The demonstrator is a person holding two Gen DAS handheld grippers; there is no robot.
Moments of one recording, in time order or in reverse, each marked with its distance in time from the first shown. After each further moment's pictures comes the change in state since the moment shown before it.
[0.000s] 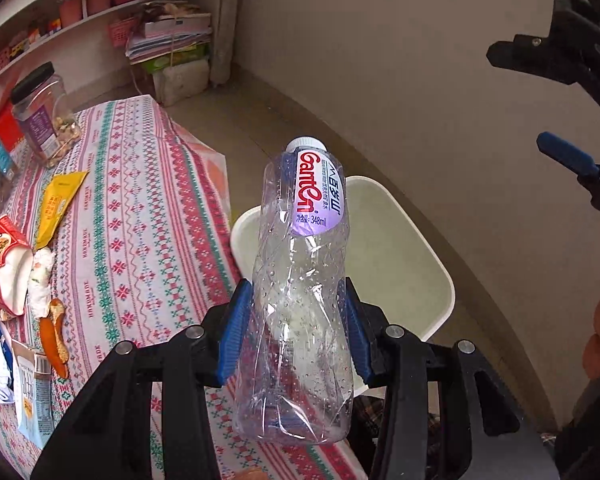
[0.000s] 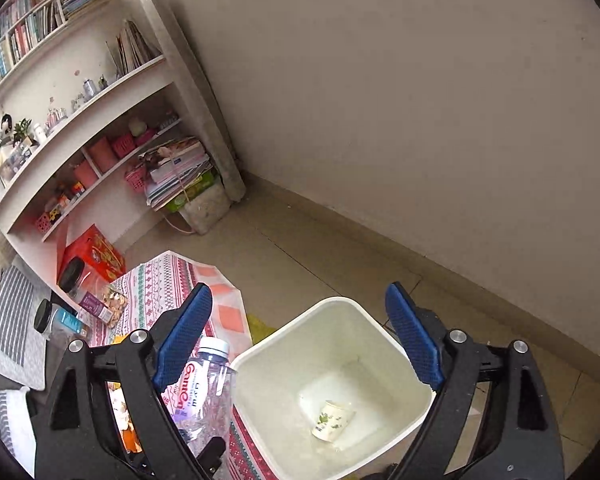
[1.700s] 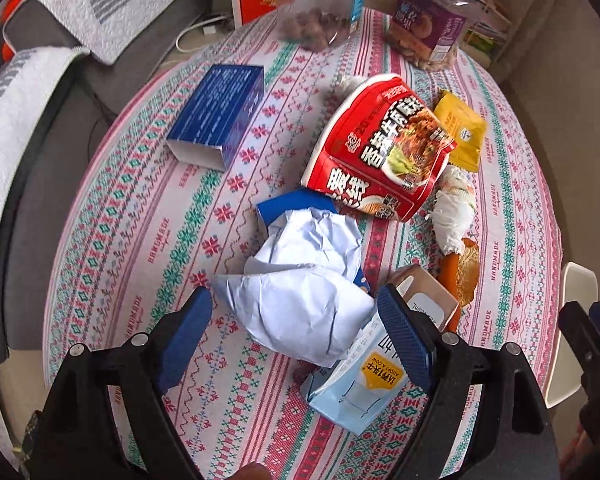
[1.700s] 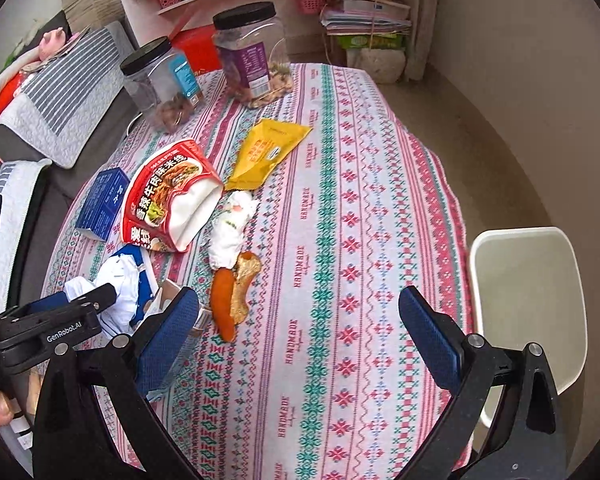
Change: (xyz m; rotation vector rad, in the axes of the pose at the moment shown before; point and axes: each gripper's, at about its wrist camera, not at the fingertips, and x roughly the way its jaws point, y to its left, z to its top) left arm -0.082 0.321 -0.114 -0.647 0.183 0.417; right arm 0.049 0.257 -0.191 -0.567 0.461 0.236
